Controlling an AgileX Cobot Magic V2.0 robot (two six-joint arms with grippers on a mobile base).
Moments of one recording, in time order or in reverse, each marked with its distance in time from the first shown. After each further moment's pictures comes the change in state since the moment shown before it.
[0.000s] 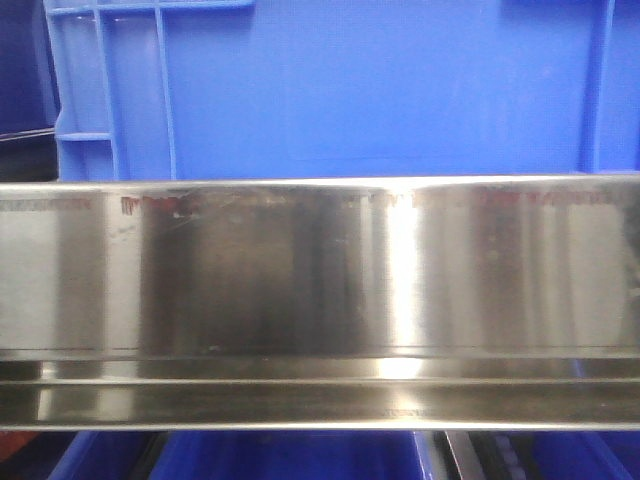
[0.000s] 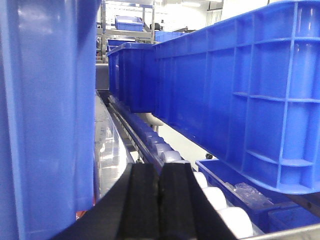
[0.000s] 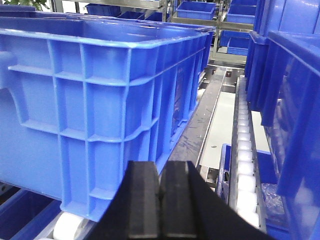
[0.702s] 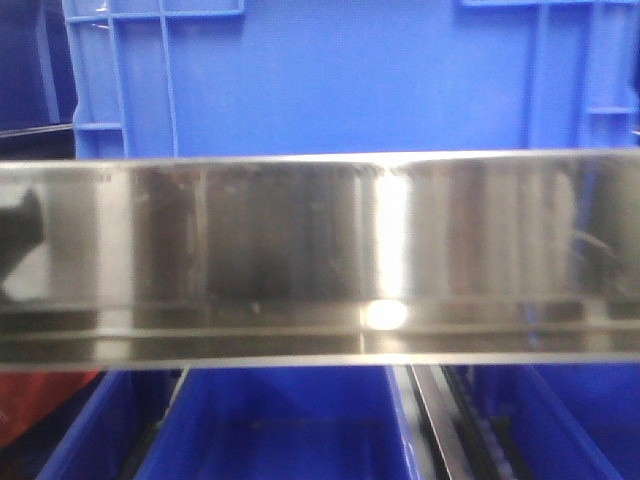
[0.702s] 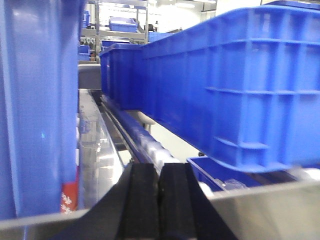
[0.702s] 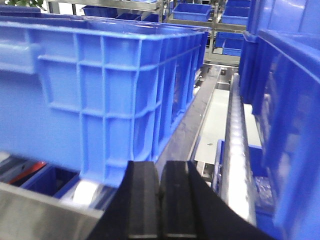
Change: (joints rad) left arm 0.000 0.000 0.000 0.000 0.000 0.000; right arm 0.000 0.000 0.000 0.000 -0.004 0.000
